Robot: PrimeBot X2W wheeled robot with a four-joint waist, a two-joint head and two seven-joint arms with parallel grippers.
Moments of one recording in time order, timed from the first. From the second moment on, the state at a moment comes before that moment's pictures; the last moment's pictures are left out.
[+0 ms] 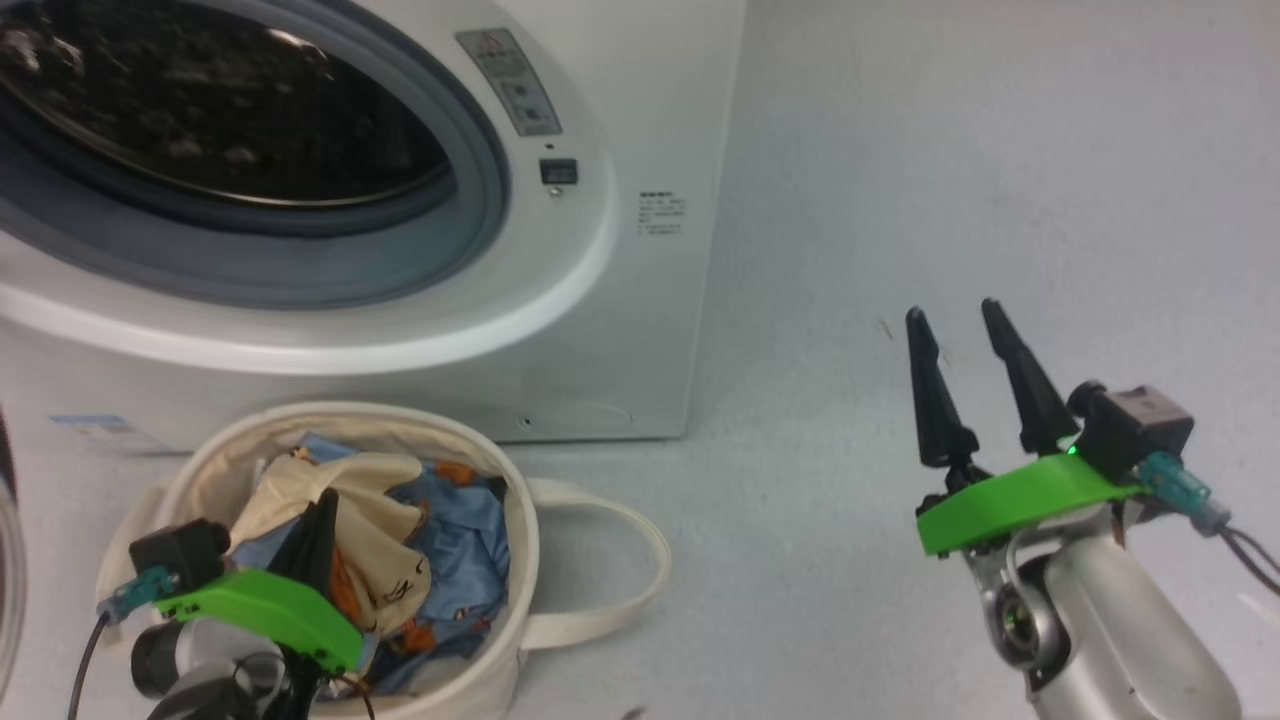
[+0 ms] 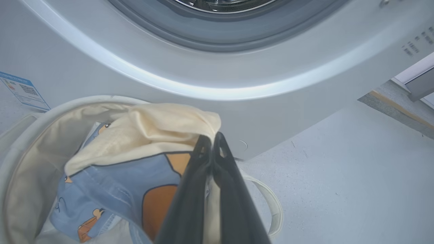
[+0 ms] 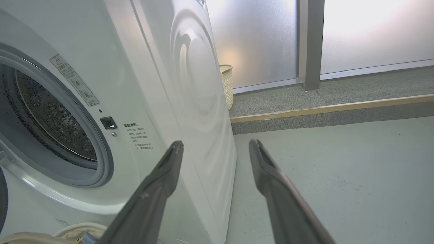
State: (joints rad) left arm -0.47 0.23 -0.36 0.93 -0.77 -0.12 -0.25; right arm -0.33 -0.21 0.31 0.23 0.43 0.13 -0.25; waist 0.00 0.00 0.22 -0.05
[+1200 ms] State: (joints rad) left arm -0.49 0.41 -0.14 0.31 -0.72 -0.11 -0.20; right arm -0.21 -0.17 0.29 0.23 0.47 0.13 -0.25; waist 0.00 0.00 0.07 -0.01
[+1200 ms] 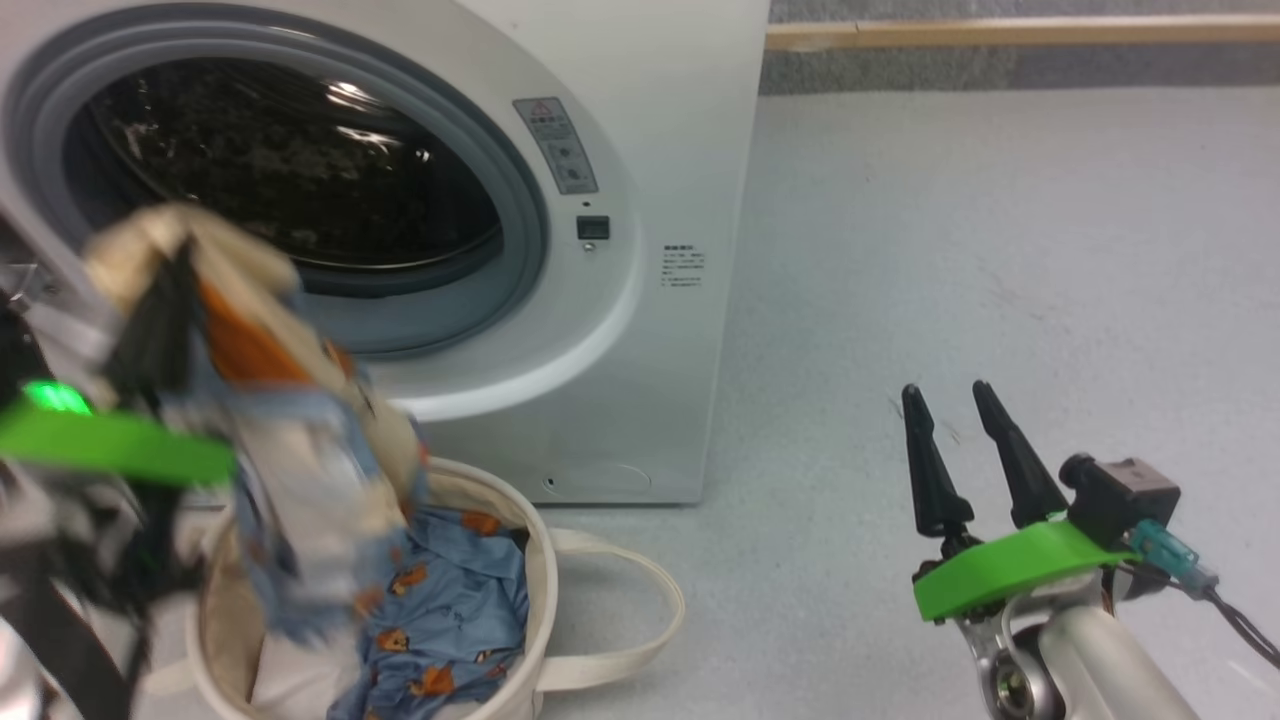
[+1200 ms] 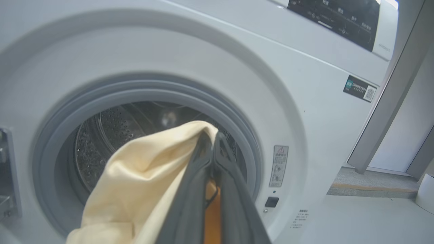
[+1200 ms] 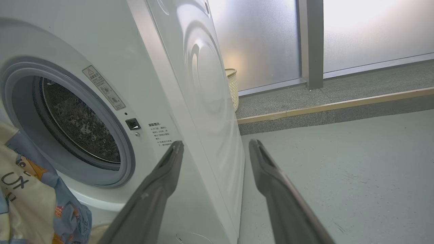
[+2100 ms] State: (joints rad) left arm -0.91 0.32 -0.07 0.84 -0.62 -0.12 -0.25; right arm -0.31 -0.27 0.29 0.18 0.43 0.13 -0.25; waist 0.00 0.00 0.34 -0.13
